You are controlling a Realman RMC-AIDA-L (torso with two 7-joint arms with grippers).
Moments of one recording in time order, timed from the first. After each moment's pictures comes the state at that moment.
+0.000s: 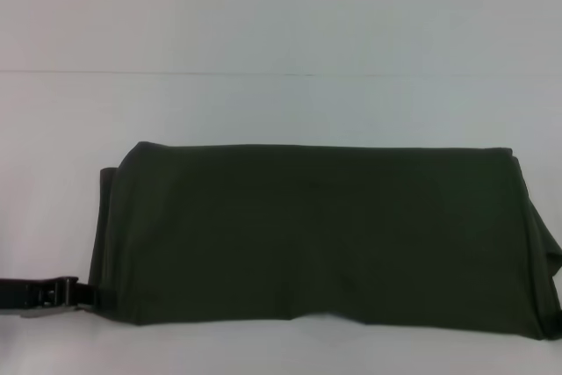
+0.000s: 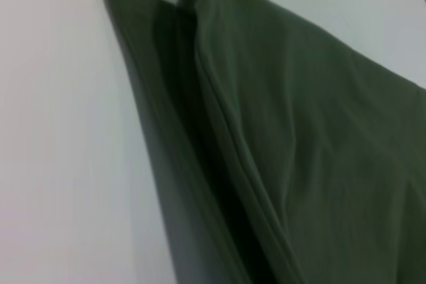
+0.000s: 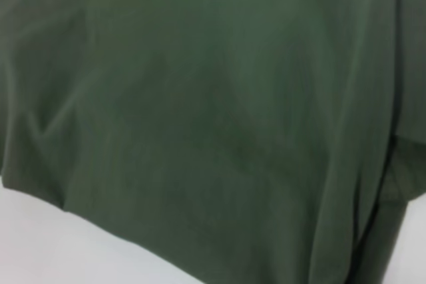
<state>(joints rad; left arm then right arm) -0.49 -2.06 0.34 0.81 2.58 1.64 -2.19 0.57 1.91 -0.66 -0.63 -2.59 -1.55 2.24</state>
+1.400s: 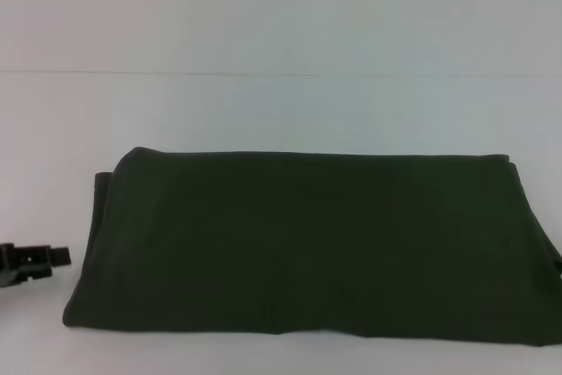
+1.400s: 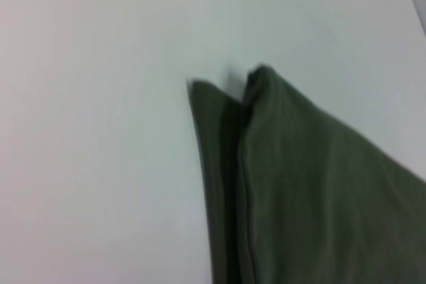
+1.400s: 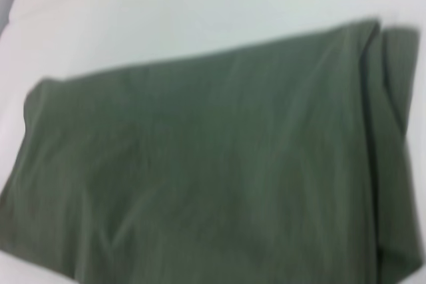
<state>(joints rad) -0.48 -2.04 0.12 0.86 2.61 1.66 -2.21 0.54 1.85 -0.39 -0.71 -2.52 -1.70 2.18</state>
